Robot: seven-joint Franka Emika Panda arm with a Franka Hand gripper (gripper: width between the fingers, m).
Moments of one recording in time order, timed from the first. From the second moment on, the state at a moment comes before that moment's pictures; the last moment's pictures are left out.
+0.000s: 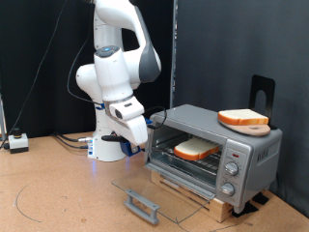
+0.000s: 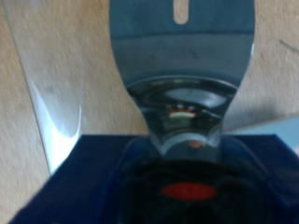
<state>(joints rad) -0.17 -0.29 -0.02 -2.72 0.36 2.38 -1.37</state>
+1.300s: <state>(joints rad) -0.11 -0.47 -0.10 -2.60 0.58 1.86 -1.58</state>
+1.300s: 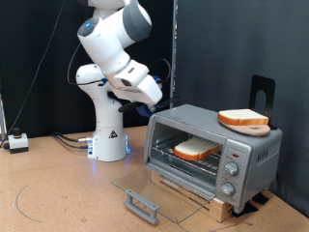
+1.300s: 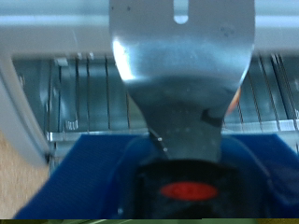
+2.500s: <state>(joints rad) 0.06 -0.61 0.28 -2.76 0.75 2.01 -1.32</state>
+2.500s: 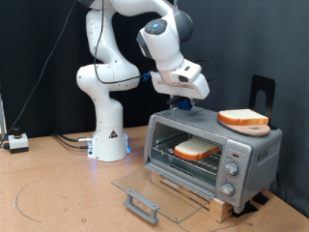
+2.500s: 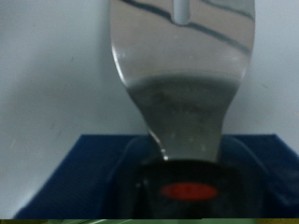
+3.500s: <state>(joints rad) 0.08 -0.65 0.31 -2.78 0.88 2.04 -1.37</state>
